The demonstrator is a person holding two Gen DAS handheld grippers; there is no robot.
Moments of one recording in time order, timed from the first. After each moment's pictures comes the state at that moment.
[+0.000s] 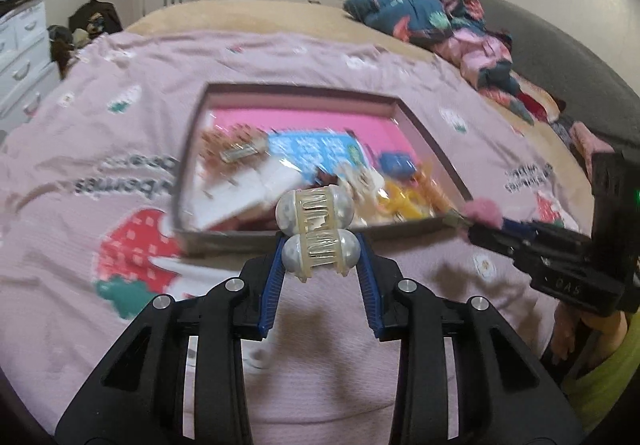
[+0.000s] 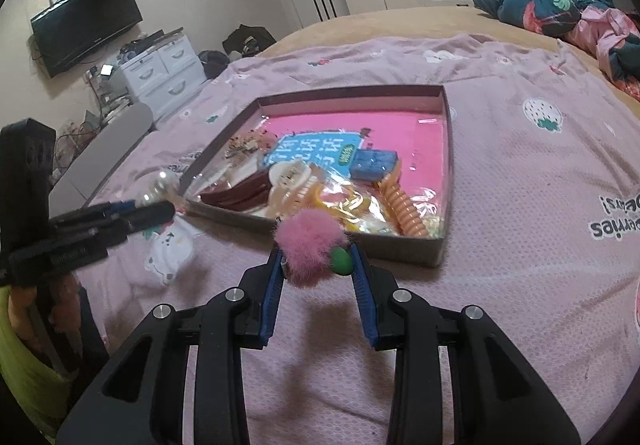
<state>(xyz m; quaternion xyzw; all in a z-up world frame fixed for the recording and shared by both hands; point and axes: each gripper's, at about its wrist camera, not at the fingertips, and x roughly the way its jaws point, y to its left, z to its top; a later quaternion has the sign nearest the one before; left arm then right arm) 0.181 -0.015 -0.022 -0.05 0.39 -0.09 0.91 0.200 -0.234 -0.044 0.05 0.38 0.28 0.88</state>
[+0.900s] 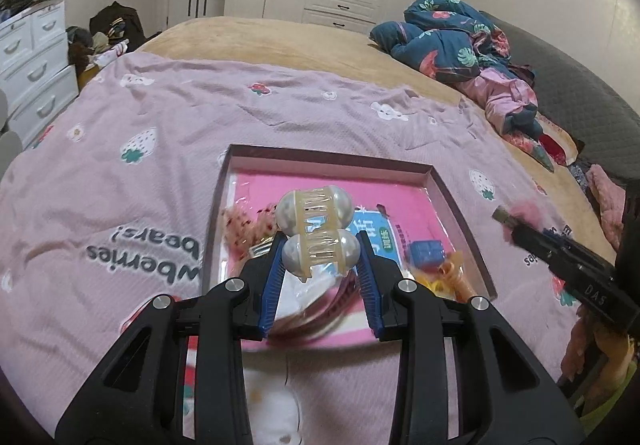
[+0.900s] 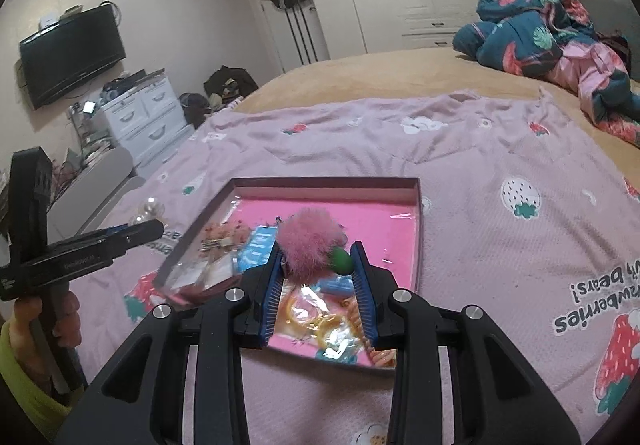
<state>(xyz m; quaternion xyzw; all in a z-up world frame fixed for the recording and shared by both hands) 0.251 -0.004 0.006 -0.08 0.37 -0.07 0.92 0.263 -0.240 -0.003 0.06 0.33 0.23 0.91</state>
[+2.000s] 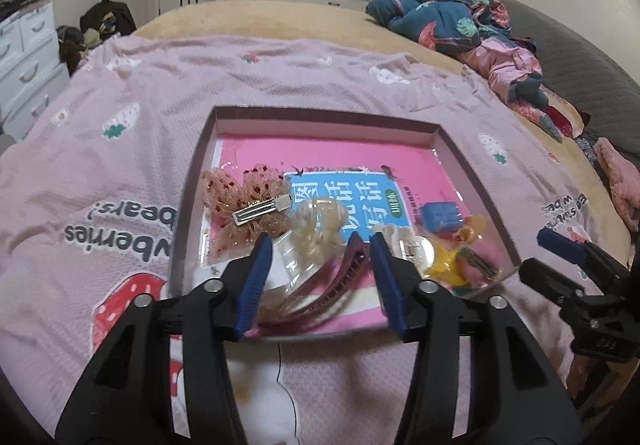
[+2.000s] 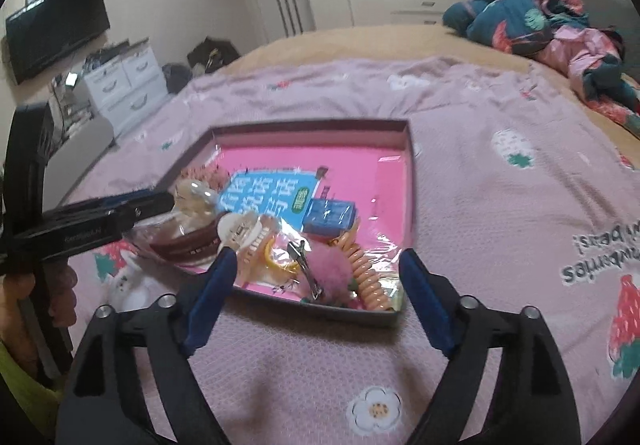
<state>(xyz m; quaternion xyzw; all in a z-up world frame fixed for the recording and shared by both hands) 0.247 -0.017 -0.030 -0.05 0.39 -0.07 0.92 0.227 -0.234 -0.033 0.04 0.35 0.21 0.91</state>
